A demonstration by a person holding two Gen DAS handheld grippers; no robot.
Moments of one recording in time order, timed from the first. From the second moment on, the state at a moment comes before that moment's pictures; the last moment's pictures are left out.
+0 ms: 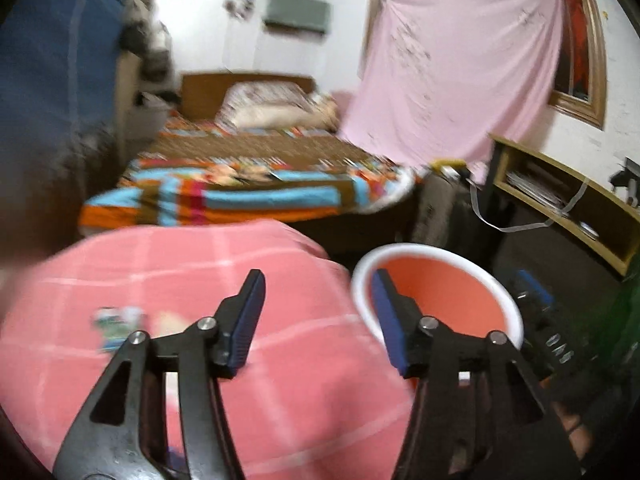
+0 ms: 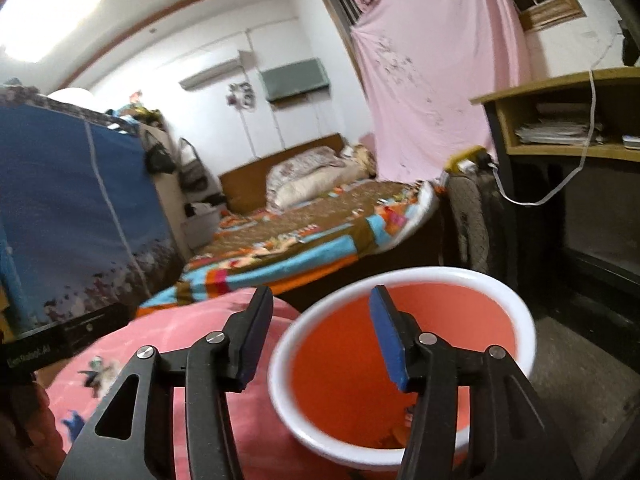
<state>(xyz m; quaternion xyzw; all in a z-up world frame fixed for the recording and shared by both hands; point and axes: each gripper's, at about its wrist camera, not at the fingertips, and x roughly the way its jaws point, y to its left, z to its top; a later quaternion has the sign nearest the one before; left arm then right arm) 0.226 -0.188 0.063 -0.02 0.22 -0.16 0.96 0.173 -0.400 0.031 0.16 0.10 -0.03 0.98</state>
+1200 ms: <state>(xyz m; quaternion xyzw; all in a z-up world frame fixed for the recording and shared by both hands) 0.162 -0.018 0.073 -0.04 0.06 0.06 1.00 0.163 -0.243 0.074 0.03 -0.02 0.16 0.99</state>
